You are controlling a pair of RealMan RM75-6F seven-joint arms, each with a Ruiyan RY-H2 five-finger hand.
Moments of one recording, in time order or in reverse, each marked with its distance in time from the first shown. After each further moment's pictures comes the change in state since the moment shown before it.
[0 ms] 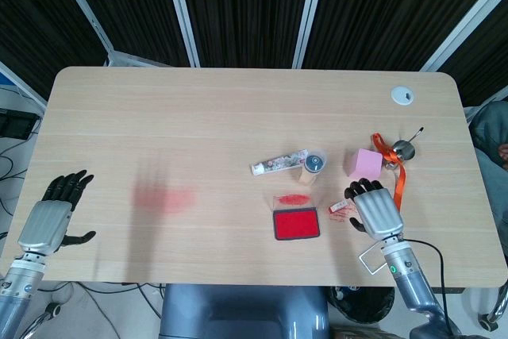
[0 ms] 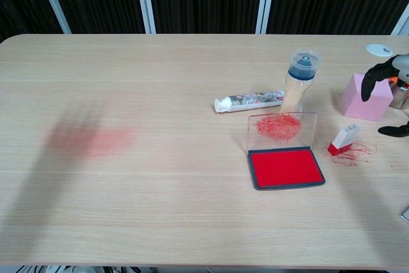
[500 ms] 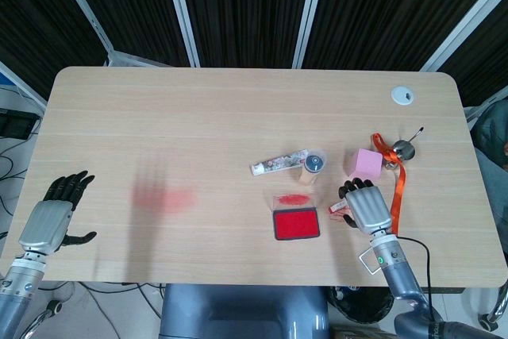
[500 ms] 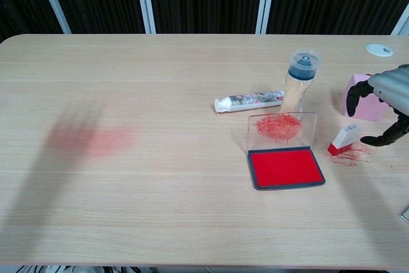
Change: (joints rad) left arm -0.008 0.007 0.000 -0.008 -0.016 -0.022 -0.010; right arm 0.050 -0.111 0.000 0.143 0.074 -0.051 0.013
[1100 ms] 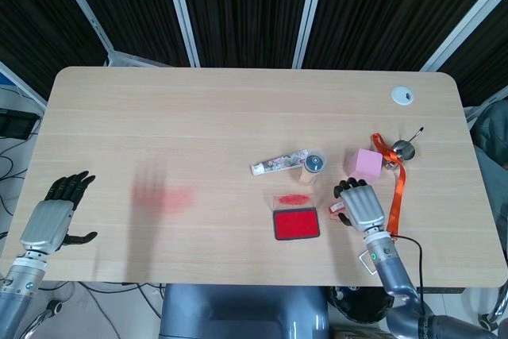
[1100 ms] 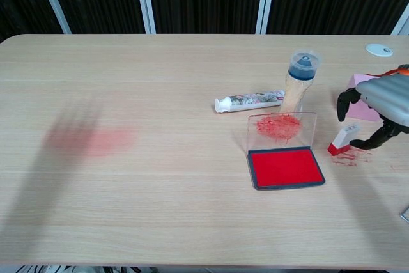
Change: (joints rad) left arm -0.006 0.001 -0.001 -0.004 -0.020 -0.016 0.001; right arm 0.033 -0.060 -0.004 0.075 0.033 -0.021 0.019
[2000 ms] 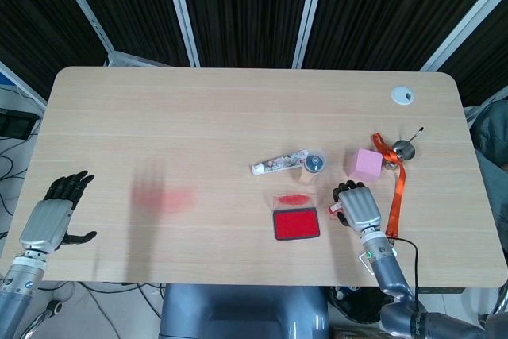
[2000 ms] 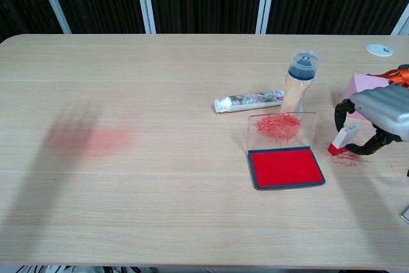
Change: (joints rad) left arm -0.004 0.003 -0.002 -0.004 -0.014 -0.005 -0.004; right arm 0.018 -0.054 -0.011 0.072 0.050 -0.026 0.001
